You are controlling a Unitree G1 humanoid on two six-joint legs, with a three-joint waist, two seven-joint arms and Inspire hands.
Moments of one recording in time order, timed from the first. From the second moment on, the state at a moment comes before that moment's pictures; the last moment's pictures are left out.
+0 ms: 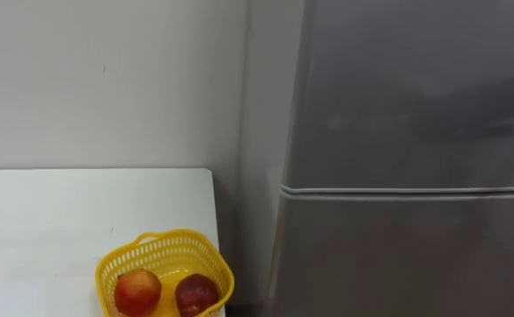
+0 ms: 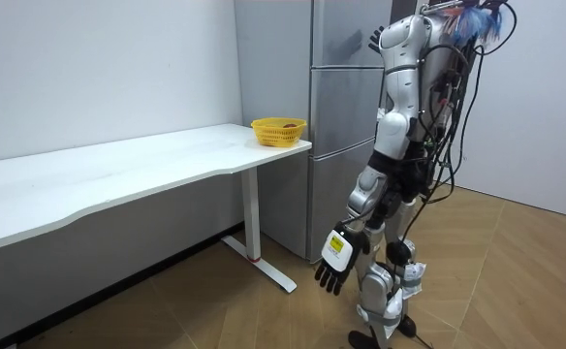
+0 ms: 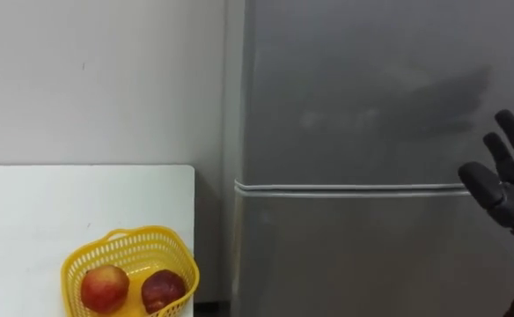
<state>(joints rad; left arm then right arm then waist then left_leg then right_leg) 0.35 0.25 0.21 1.05 0.27 0.06 -0.01 -0.03 -0.48 -0.51 -0.09 1.15 0.00 0.25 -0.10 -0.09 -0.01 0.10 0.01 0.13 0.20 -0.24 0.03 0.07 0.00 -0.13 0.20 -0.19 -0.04</state>
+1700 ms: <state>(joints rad) 0.27 0.21 0.17 1.12 0.32 0.18 0.01 0.09 -0.27 -0.16 1.36 0.13 0.12 -0.06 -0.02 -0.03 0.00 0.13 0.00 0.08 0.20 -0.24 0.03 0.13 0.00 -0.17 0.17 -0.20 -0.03</state>
